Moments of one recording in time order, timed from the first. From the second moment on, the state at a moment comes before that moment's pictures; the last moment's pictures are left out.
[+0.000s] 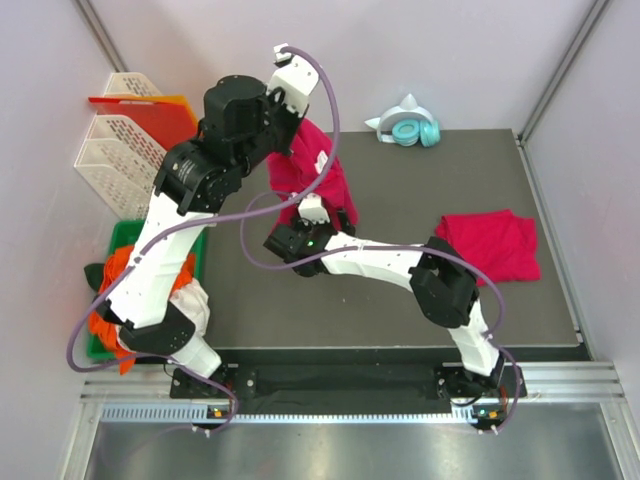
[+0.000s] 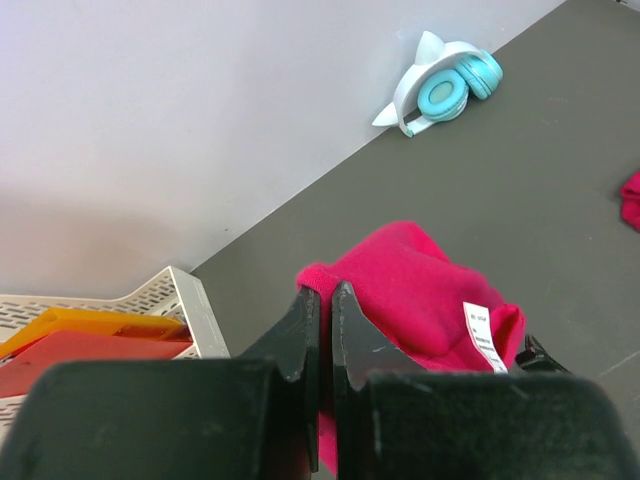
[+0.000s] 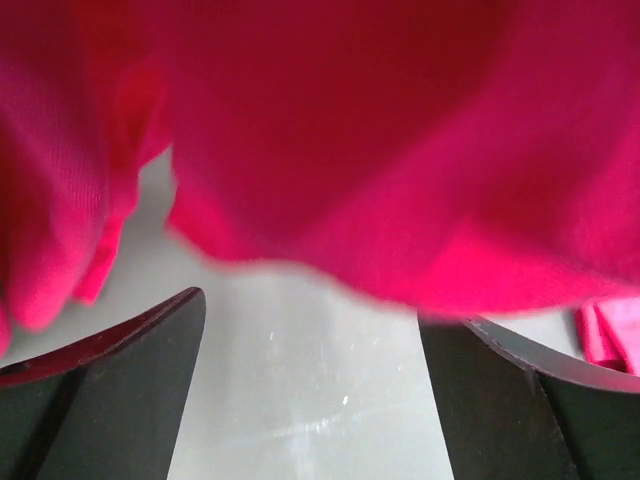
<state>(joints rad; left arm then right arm) -0.70 1.60 2.29 -0.90 -0.26 0.28 1.10 2.08 1.66 -0.72 1.14 0.69</state>
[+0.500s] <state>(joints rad) -0.70 1.54 2.15 -0.88 -0.25 0.28 1.01 2.16 1.79 -0.87 1.25 0.77</state>
